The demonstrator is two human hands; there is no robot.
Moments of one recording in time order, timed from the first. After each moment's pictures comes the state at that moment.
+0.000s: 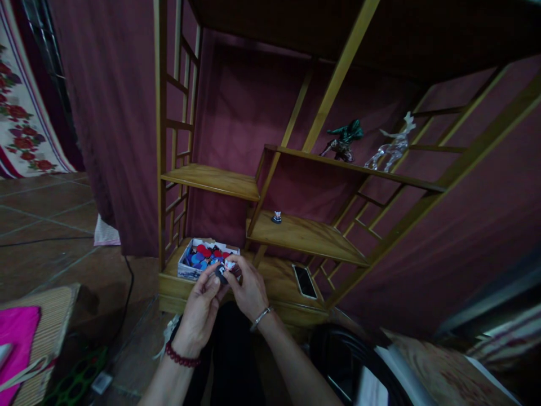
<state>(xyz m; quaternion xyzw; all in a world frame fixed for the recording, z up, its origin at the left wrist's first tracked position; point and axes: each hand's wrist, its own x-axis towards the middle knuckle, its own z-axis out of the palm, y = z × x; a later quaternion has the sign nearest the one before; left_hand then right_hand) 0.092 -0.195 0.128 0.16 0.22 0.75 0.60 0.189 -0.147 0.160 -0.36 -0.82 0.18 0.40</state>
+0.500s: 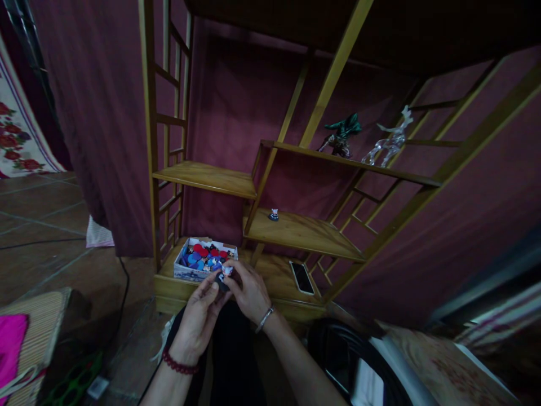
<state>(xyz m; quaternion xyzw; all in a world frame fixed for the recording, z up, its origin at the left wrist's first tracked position) 0.095 -0.193 0.119 0.12 0.24 0.73 0.63 0.201 -0.143 0.159 -0.33 -0.86 0.18 0.35</state>
